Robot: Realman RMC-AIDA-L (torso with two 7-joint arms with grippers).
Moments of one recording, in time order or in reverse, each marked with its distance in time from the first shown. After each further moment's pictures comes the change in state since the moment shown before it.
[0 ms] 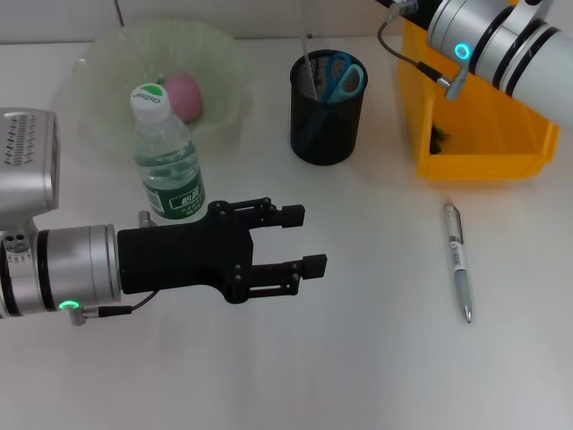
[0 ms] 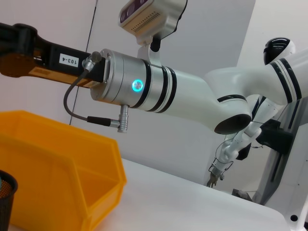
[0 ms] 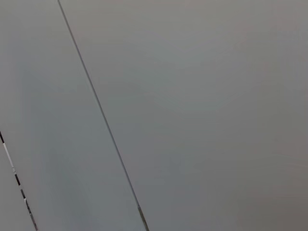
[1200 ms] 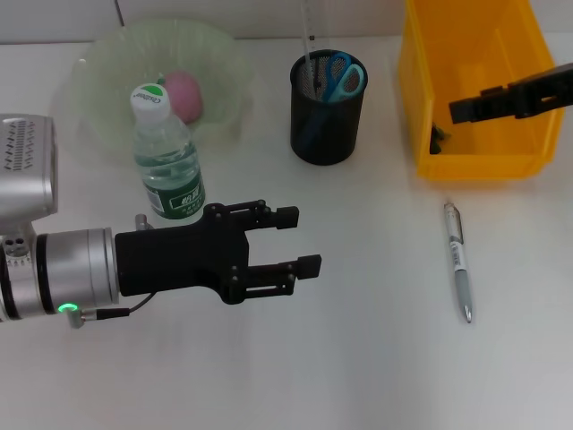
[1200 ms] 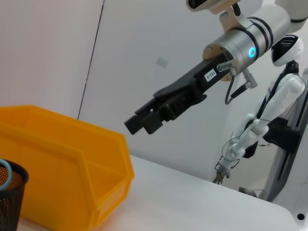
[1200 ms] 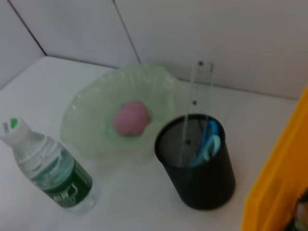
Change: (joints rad) left arm -0.008 0.003 -0.011 -0.040 0.000 -0.010 0.027; right arm -0.415 -0.011 -0.136 -1.370 -1.160 -0.656 1.437
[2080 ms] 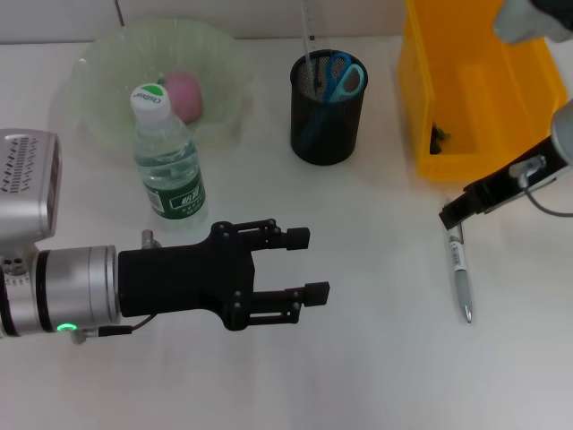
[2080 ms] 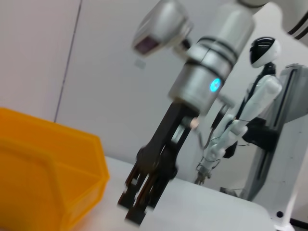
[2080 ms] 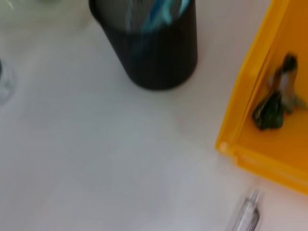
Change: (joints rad) left arm 0.009 -0.003 0.012 -0.015 0.002 0.050 0.040; right arm 0.086 0.005 -0.384 0.122 -0.345 0.024 0.359
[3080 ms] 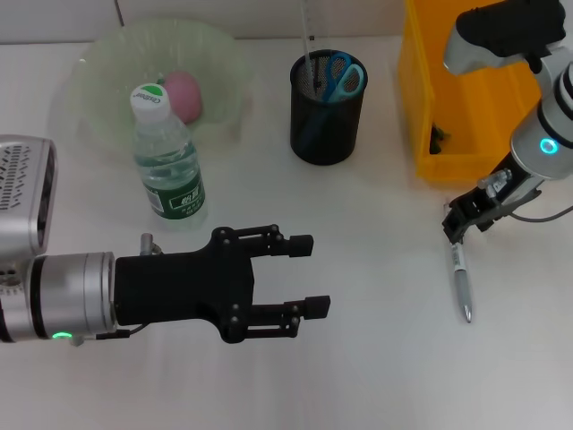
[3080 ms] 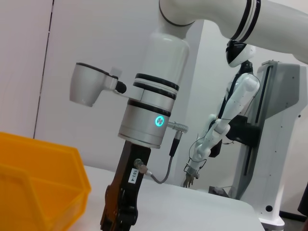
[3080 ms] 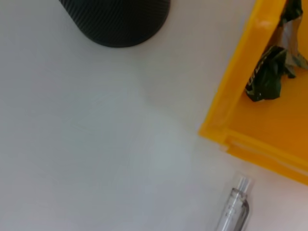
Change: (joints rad) left arm 0.003 0.003 0.000 -0.002 0.004 0.057 0.080; right arm 0.185 0.000 -0.046 0.362 -0.121 0.115 0.075
